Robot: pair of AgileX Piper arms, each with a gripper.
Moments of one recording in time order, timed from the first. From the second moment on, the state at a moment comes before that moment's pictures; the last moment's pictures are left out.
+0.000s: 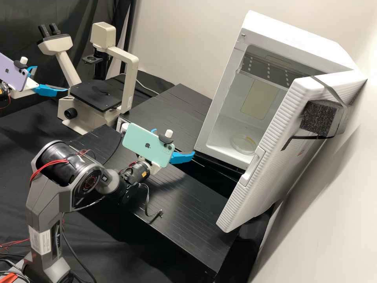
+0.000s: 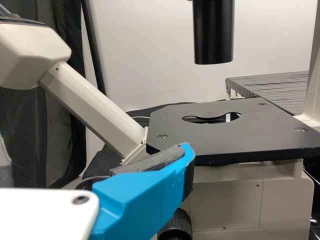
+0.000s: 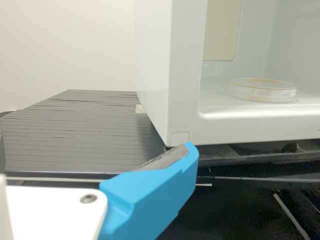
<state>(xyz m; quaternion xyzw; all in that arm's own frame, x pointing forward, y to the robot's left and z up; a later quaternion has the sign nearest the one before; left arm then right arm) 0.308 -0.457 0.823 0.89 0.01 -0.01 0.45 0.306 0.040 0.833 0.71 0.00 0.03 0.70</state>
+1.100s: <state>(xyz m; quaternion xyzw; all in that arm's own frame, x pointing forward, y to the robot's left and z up) 0.308 -0.457 0.823 0.89 0.01 -0.01 0.45 0.303 -0.015 0.932 0.70 -0.13 0.13 0.69</state>
